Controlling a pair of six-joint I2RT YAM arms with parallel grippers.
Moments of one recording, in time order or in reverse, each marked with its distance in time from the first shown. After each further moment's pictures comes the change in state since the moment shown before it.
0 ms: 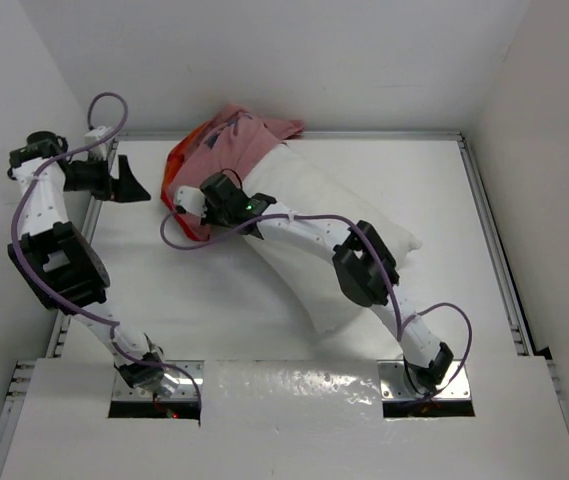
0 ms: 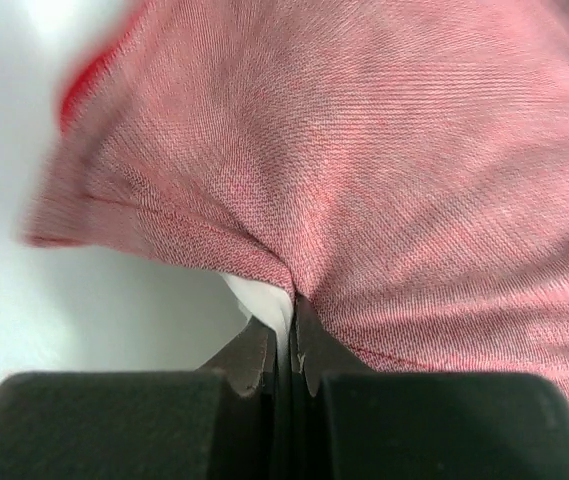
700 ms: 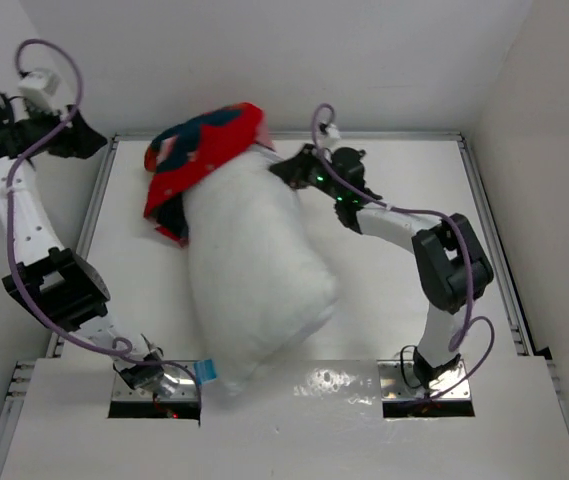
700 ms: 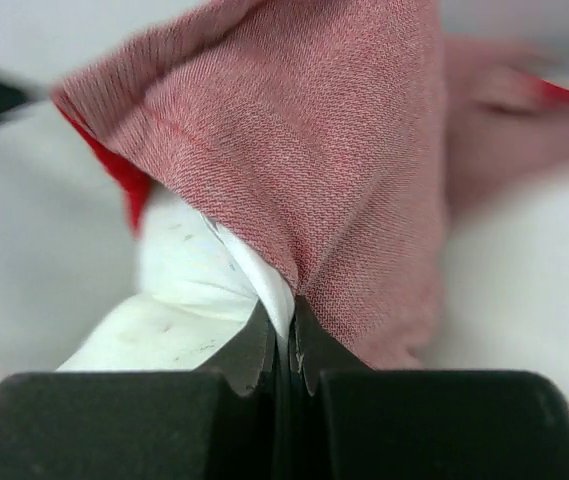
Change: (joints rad) left arm 0.150 -0.109 0.186 0.347 -0.021 -0.296; right arm -0.370 -0.527 -0.770 0.963 -0.537 1.318
